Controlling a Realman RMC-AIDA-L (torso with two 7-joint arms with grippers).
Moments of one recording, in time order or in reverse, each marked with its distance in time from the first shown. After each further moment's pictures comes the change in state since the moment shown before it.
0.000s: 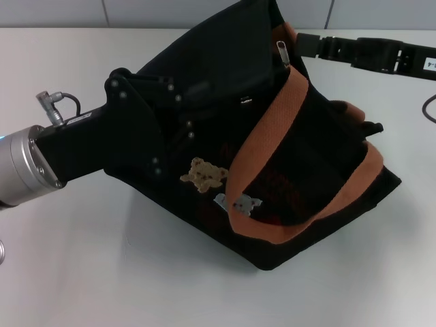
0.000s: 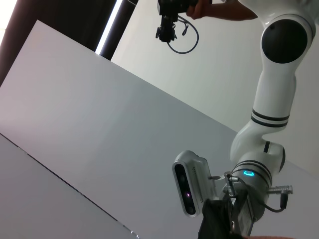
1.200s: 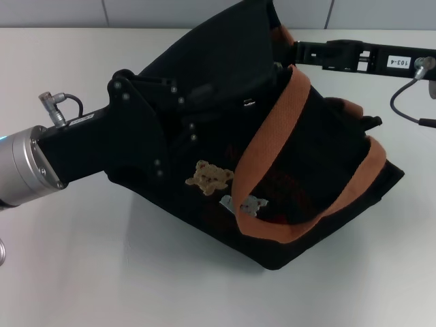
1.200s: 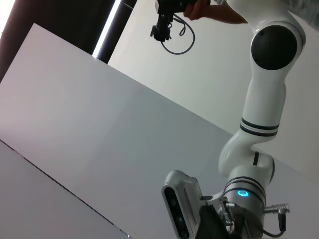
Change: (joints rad) left arm -0.003 0.000 0.011 0.002 -0.001 0.002 0.000; right arm 0.064 0.017 -0.005 0.025 -0.088 0.081 0.041
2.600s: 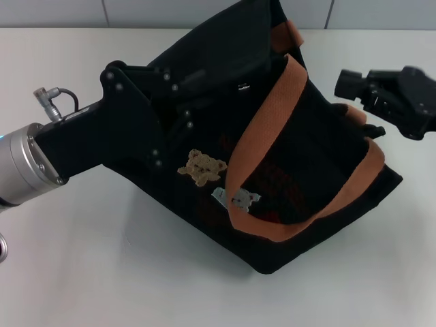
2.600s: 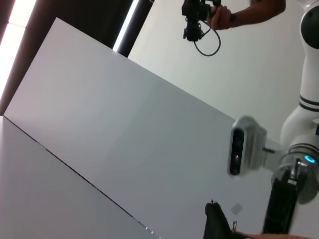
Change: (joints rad) left arm 0.001 0.000 0.000 -0.042 -0.052 -0.008 0.009; right arm -0.214 0.034 0.114 -0.082 0.048 -0.173 -0.548
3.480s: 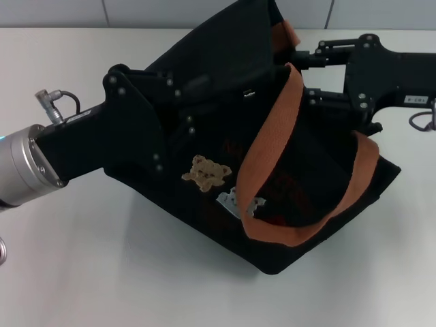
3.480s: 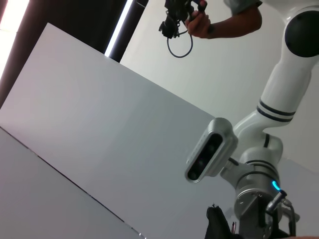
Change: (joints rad) left arm 0.000 0.002 0.018 0.012 0.004 0.006 0.004; right arm 0.087 0.010 -0.146 -0.211 -0.120 0.152 -0.113
